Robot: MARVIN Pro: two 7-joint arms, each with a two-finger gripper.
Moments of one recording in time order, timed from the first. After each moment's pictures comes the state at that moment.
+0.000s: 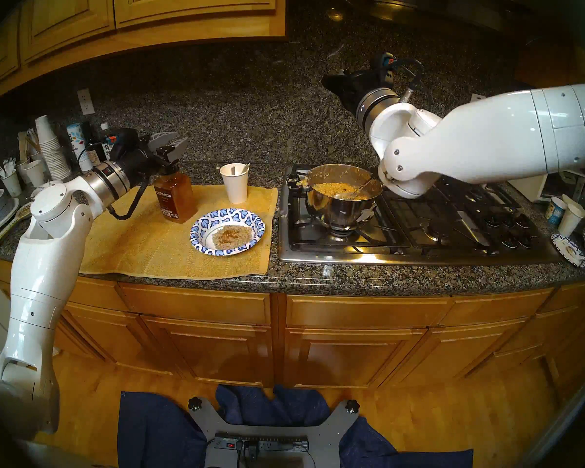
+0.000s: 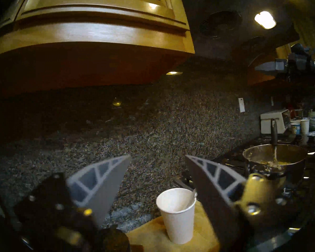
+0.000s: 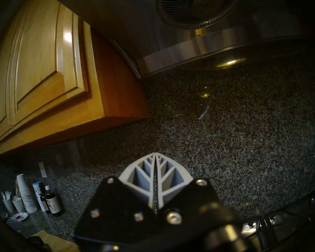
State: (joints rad) left arm 1.25 -1.02 -1.63 -1.66 -0.51 0.20 -0.60; right arm 0.87 -0.89 -1.10 -1.92 2.26 -0.92 -0.39
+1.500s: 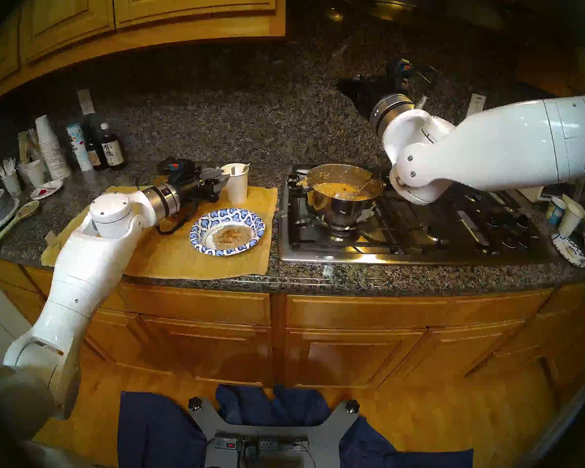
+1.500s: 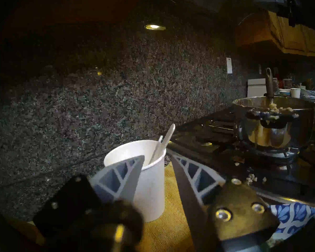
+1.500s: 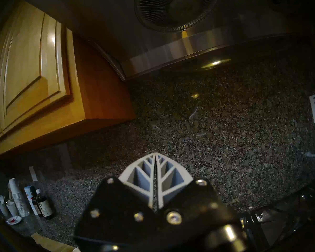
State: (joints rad) left arm 1.08 -1.12 -1.39 -1.36 -0.33 0.17 -0.61; right arm 0.90 -0.85 -1.15 -1.95 2.25 -0.93 -0.41
